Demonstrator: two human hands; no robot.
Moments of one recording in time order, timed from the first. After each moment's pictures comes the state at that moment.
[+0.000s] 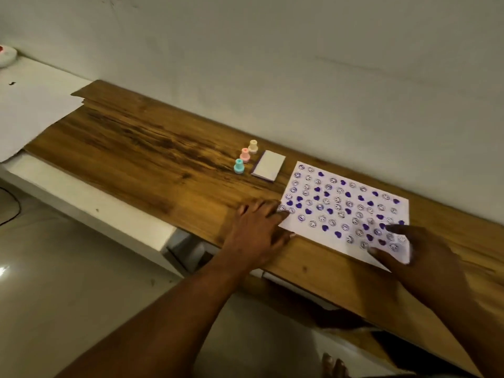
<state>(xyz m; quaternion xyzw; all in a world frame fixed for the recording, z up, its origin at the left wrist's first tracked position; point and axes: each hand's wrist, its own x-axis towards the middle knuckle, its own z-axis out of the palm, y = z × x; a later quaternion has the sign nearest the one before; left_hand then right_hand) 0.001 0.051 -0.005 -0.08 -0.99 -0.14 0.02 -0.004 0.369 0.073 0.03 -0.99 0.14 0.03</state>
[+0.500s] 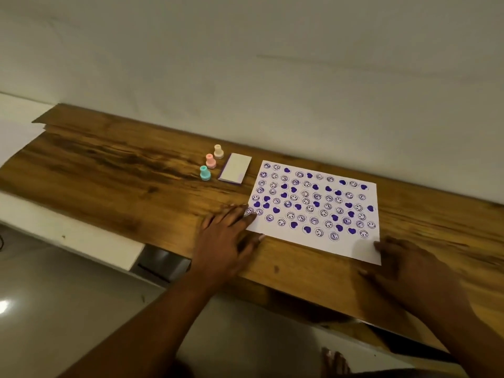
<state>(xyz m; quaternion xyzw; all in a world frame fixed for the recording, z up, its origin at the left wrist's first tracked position) 0.011 0.054 -0.013 -0.05 -0.99 -0.16 0.04 0.011 0.413 0.057 0.01 -0.99 0.06 -0.08</state>
